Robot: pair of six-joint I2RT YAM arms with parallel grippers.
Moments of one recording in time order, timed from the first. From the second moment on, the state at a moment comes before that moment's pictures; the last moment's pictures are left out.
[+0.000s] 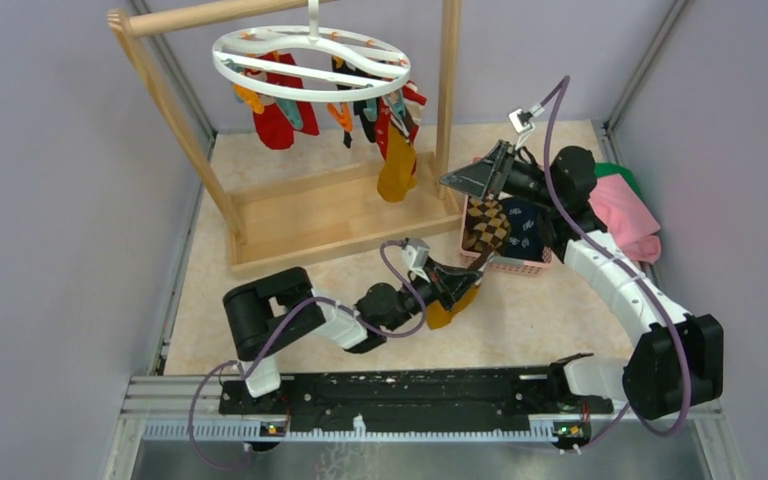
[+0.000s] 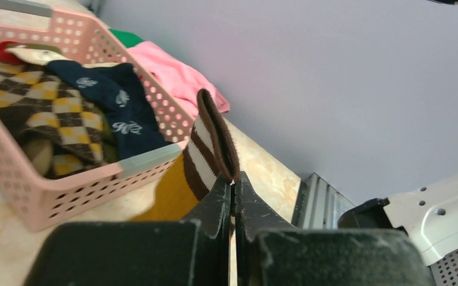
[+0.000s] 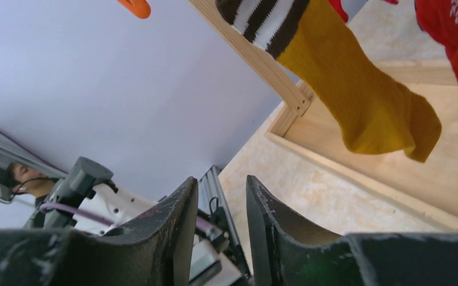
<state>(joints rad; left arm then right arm) -1.13 1.78 0.58 1.46 -0.13 -0.56 0.28 1.26 0.97 0.44 -0.90 0.95</state>
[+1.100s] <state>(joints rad) -1.16 1.86 0.70 1.47 -0.01 -0.50 0.36 1.26 0.98 0.44 -0.80 0.83</state>
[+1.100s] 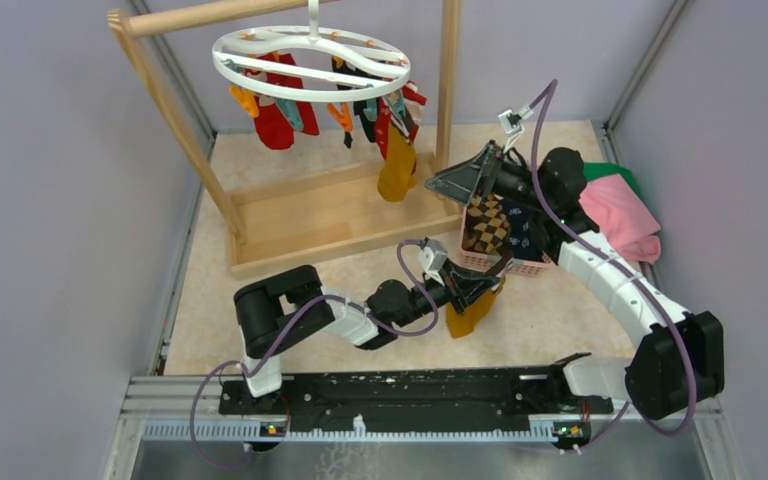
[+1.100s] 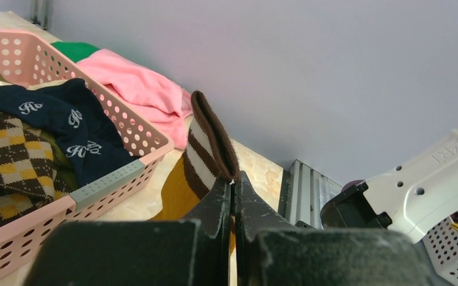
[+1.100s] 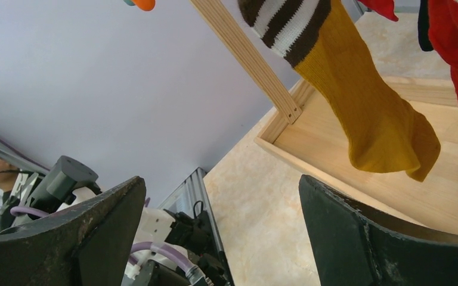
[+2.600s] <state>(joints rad) -1.17 1.29 0.40 1.40 0.09 -0.08 0.54 1.07 1.11 0.41 -0.64 0.33</state>
